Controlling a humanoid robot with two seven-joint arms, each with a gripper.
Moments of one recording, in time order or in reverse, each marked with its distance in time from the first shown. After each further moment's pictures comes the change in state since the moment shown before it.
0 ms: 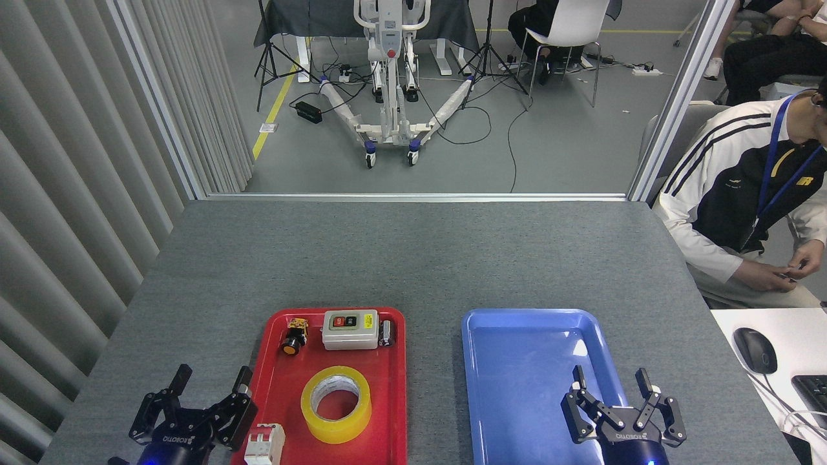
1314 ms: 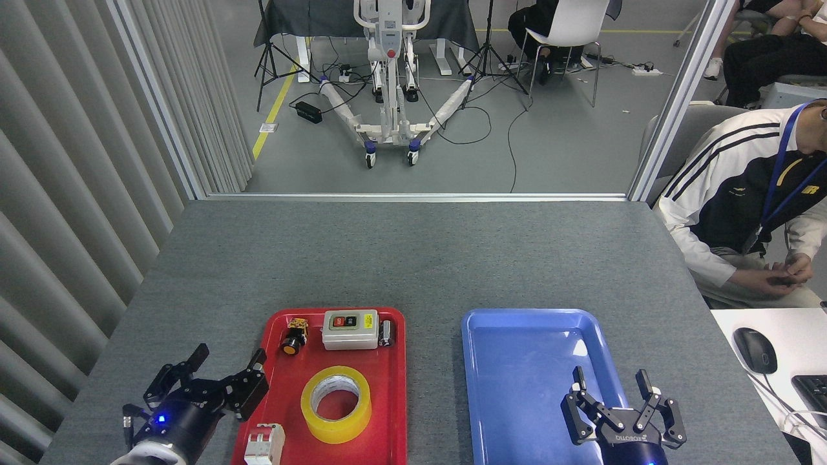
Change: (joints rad) left arm -0.140 0.039 -0.025 -0.017 0.025 0.012 -0.446; right arm 0.004 0.003 0.000 -0.002 0.001 0.004 -0.006
